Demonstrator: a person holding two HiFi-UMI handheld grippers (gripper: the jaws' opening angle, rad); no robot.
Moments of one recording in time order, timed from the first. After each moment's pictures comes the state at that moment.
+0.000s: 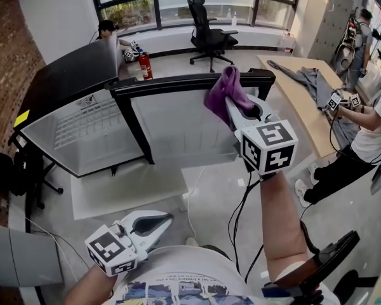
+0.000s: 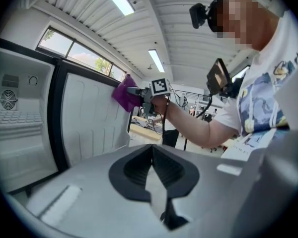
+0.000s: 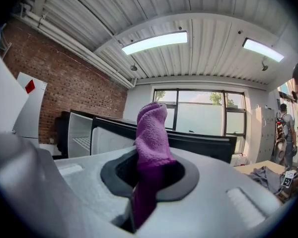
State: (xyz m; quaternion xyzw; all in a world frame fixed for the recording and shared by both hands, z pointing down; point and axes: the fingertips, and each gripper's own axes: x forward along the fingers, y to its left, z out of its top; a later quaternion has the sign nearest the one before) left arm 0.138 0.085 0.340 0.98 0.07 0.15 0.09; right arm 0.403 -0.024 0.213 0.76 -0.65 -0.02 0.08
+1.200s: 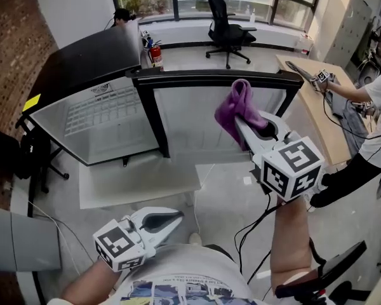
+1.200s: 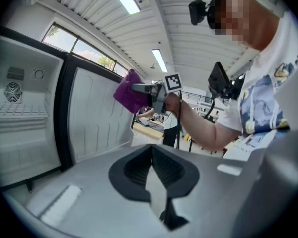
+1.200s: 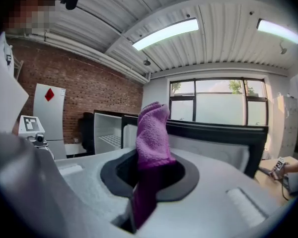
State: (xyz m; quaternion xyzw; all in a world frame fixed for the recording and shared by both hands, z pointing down) left arm 0.122 0.073 0.351 0.98 0.07 0.16 0.11; right arm 0.326 -0.020 0.224 0.68 -0.73 0.02 0.10
